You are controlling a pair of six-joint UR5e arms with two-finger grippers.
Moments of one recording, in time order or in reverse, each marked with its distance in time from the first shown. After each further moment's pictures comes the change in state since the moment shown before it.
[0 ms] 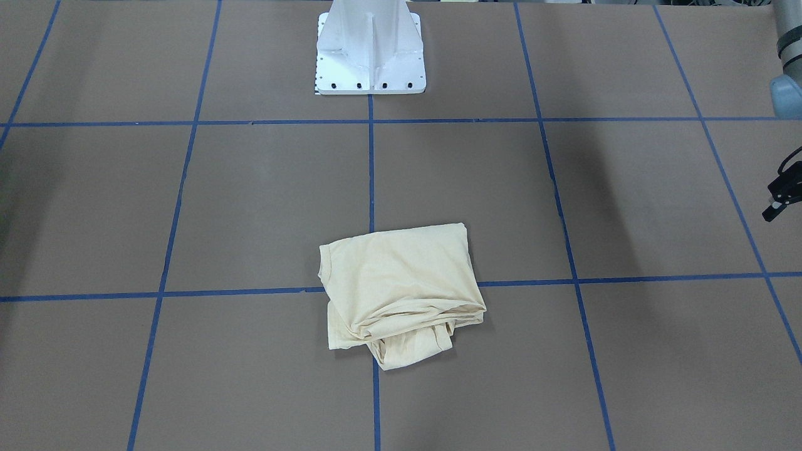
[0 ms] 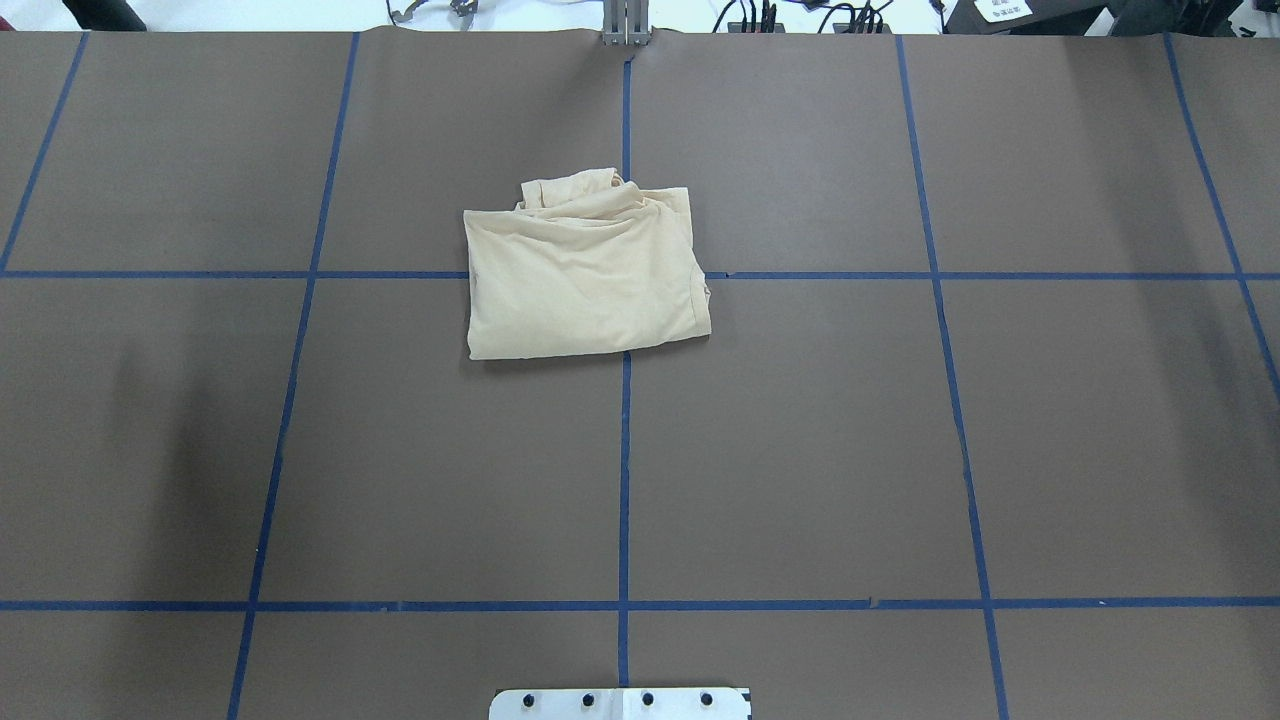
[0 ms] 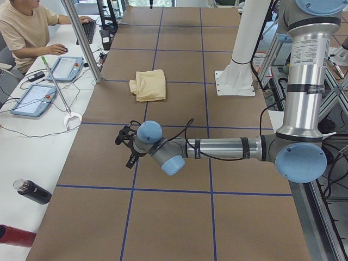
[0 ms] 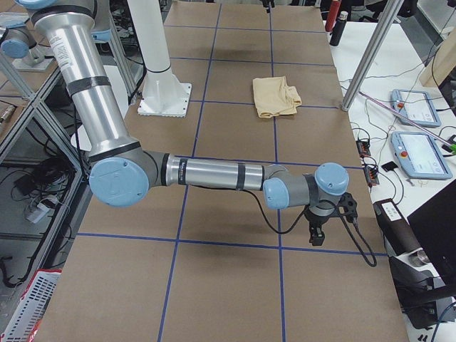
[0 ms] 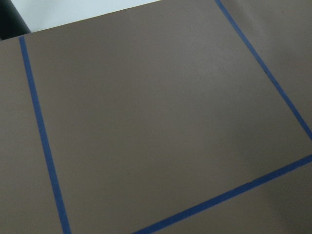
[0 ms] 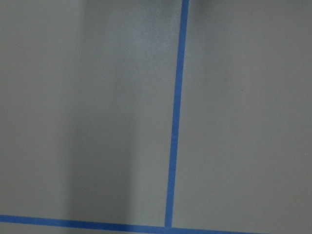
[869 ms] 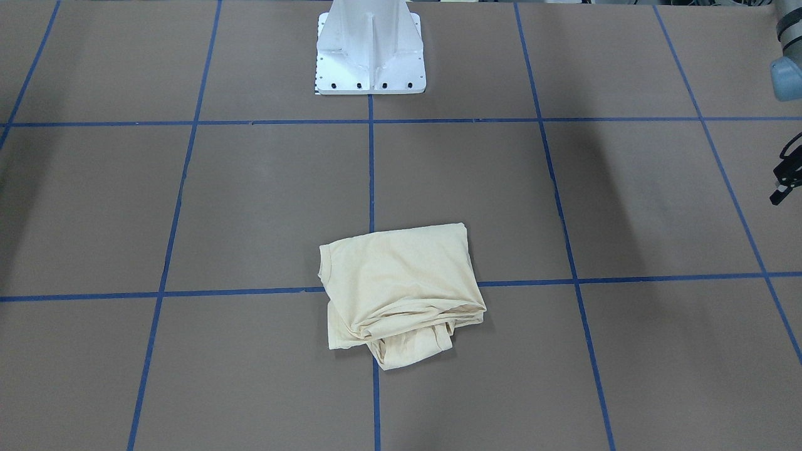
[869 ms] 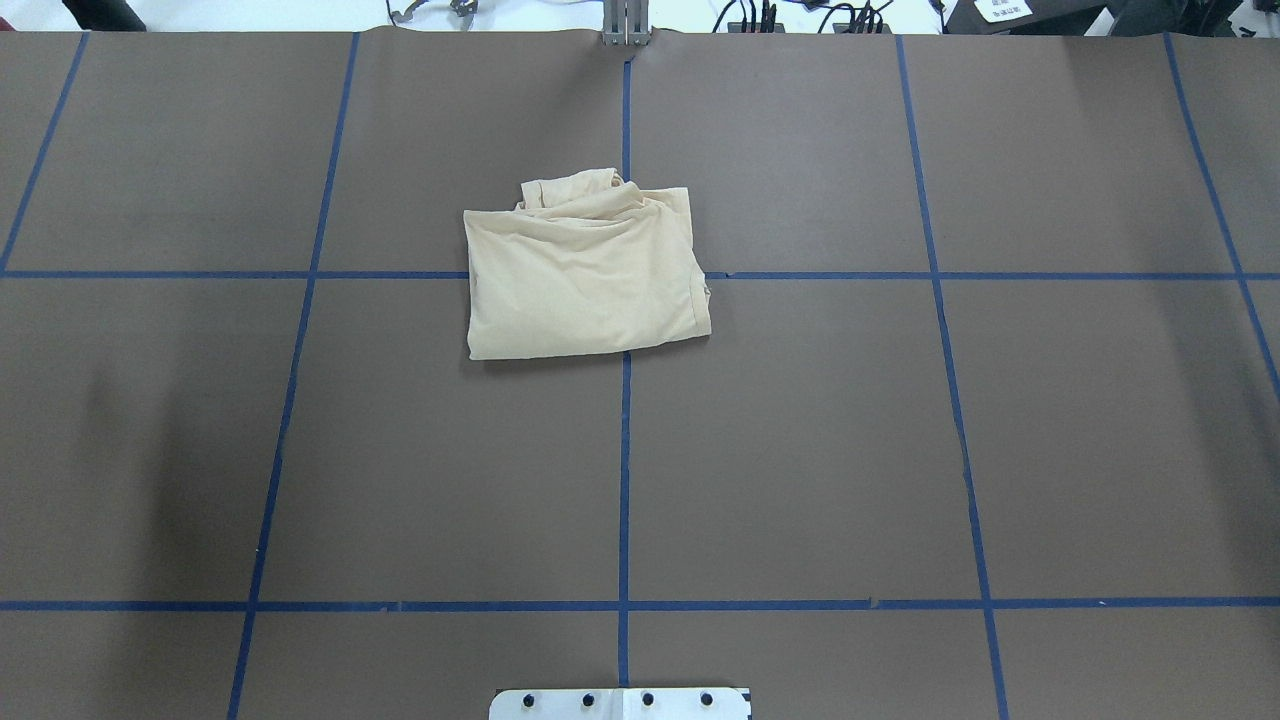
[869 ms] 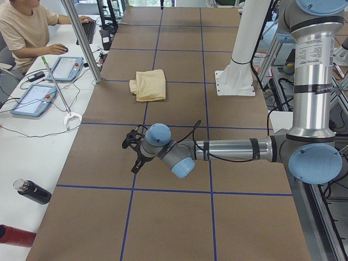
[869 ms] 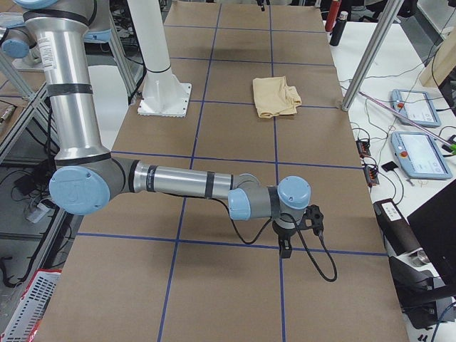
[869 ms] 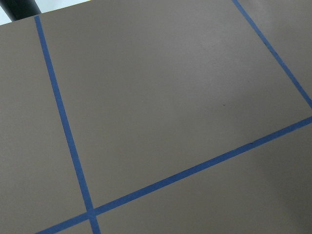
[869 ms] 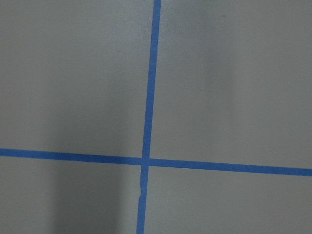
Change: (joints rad) left arm -0.002 0.053 -0.043 0.081 0.055 0.112; right arm -0.013 -0.168 0.170 -0.042 -0.021 -0.019
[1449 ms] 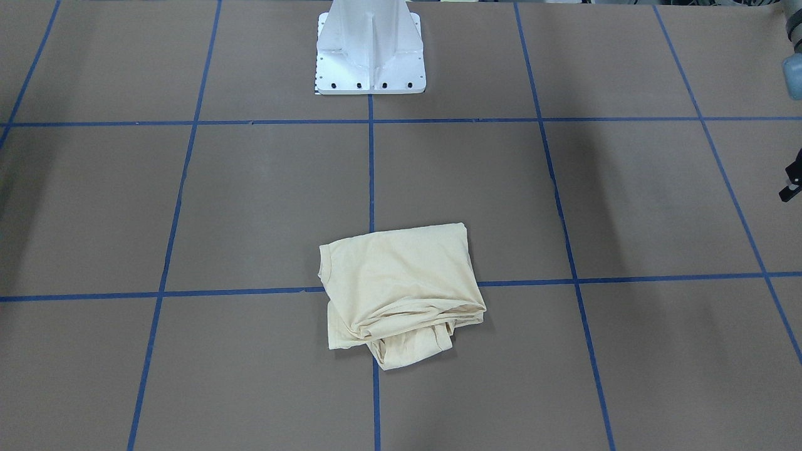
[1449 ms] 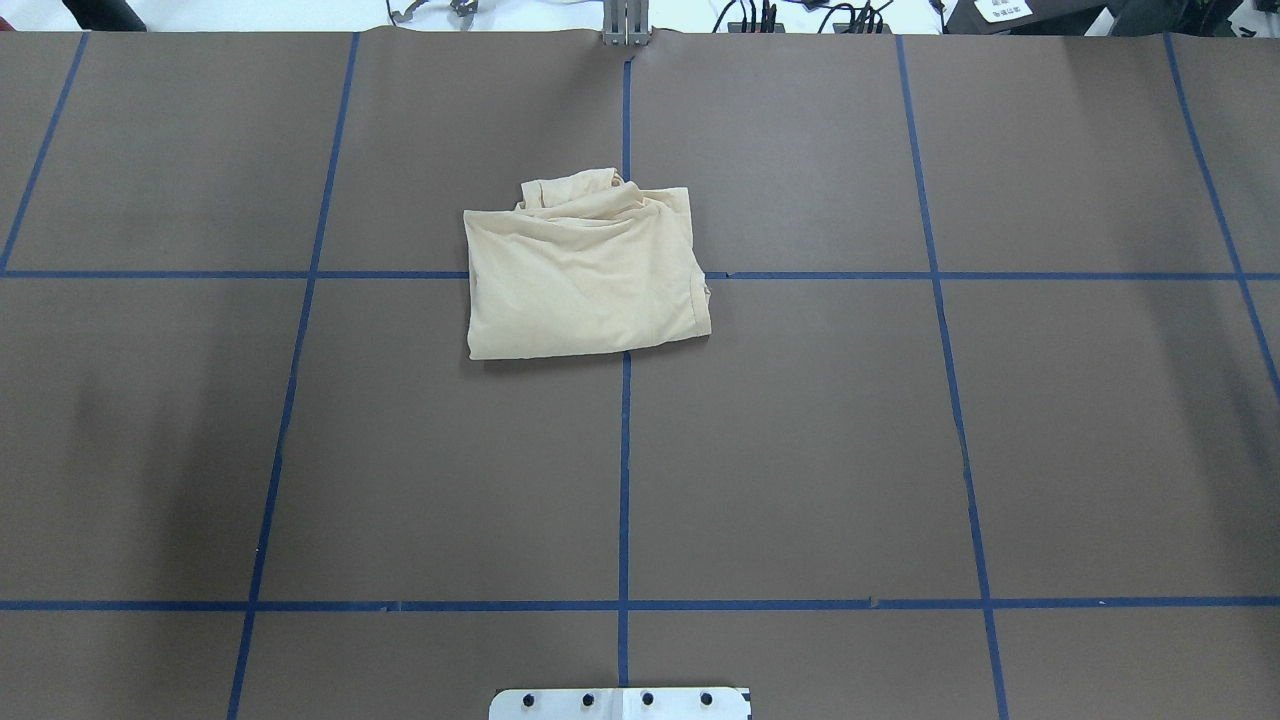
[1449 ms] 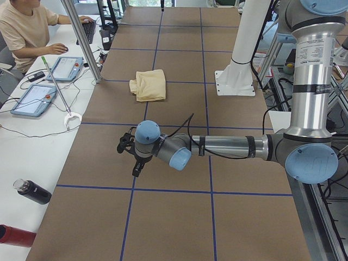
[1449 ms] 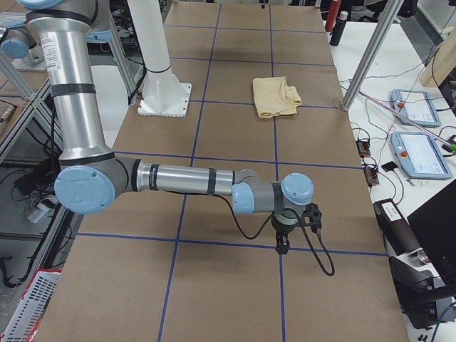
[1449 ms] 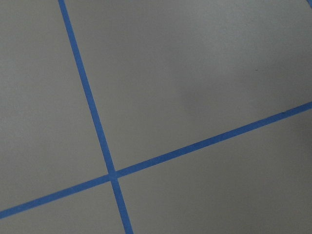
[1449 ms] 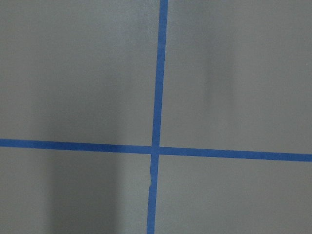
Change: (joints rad) left arm -0.065 -0.042 -0.055 0.309 -0.098 0.044; right arm -0.036 0.004 0.008 -0.059 -0.003 0.004
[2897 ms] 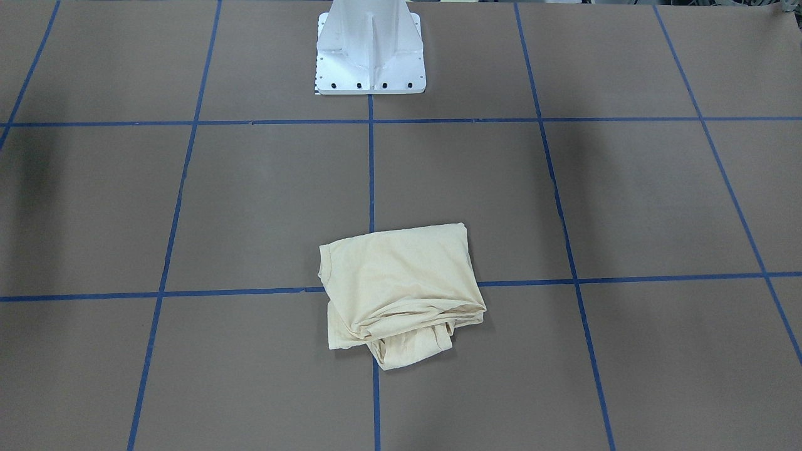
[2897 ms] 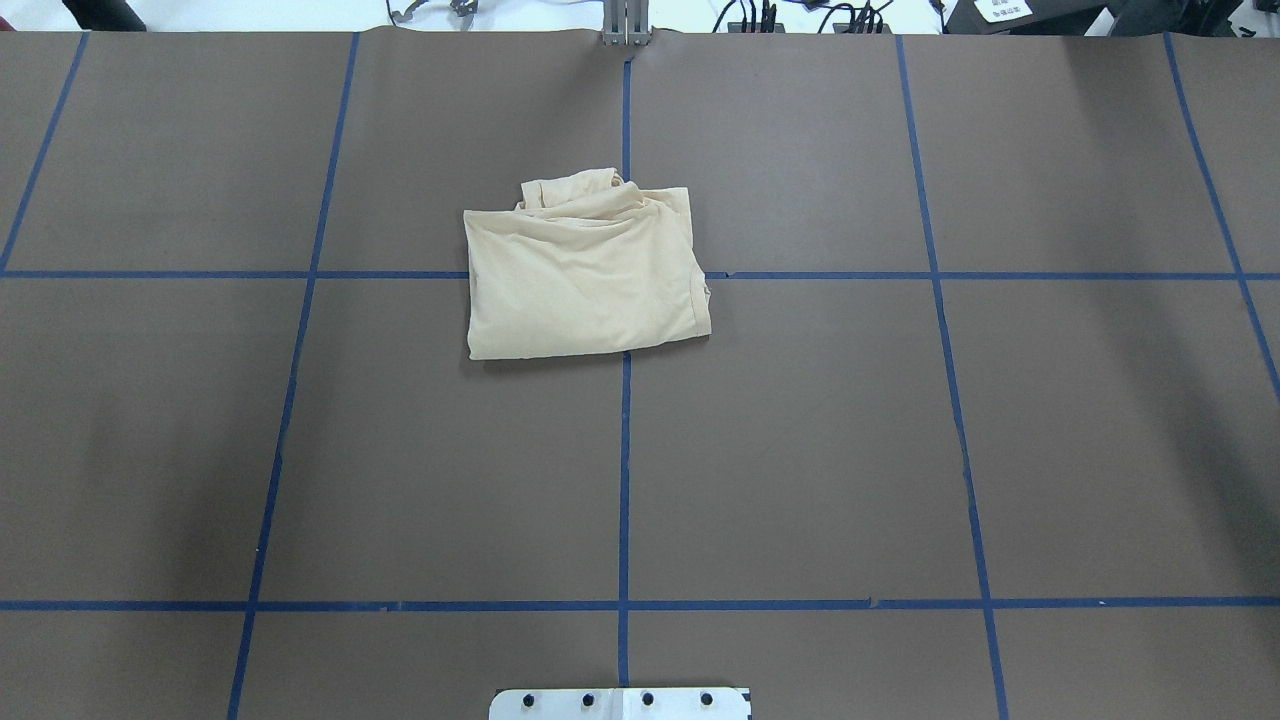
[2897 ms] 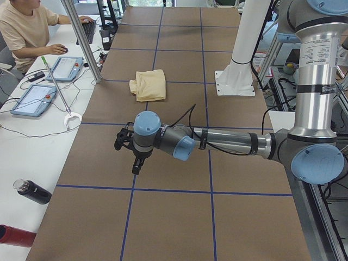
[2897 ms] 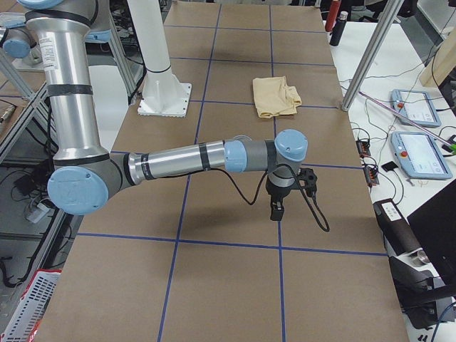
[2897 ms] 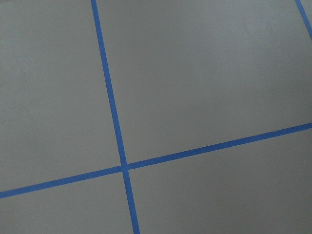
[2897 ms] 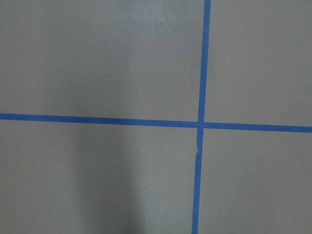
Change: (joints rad) left arm -0.050 0.010 -0.075 0.128 0.012 0.021; right arm 0.001 -0.057 0.319 -0.263 0.003 0.011
